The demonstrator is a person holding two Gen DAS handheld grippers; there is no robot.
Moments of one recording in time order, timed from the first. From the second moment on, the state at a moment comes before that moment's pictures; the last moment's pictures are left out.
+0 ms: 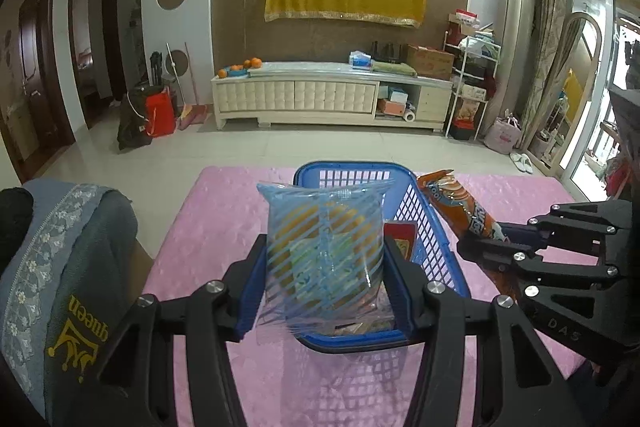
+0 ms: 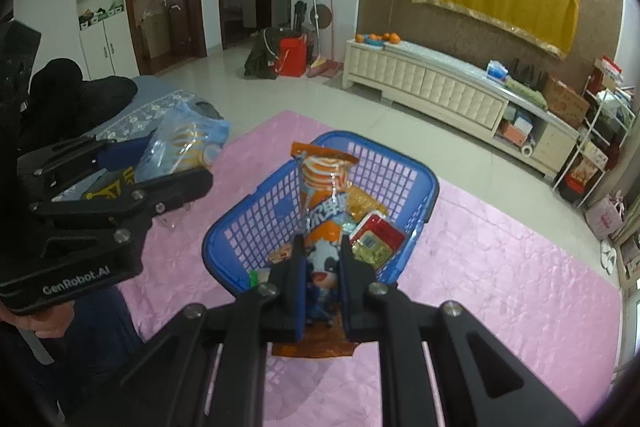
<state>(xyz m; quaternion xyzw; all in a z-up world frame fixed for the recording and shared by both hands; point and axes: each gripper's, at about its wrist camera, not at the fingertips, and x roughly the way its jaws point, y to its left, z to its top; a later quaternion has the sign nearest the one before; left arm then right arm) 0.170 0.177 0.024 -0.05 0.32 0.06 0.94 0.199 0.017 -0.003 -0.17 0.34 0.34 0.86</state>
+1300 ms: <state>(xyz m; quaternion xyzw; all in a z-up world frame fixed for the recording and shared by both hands) 0.179 0.176 0.013 -0.06 0.35 0.02 0.94 0.230 -0.010 -0.019 -0.13 0.38 0.24 0.88</state>
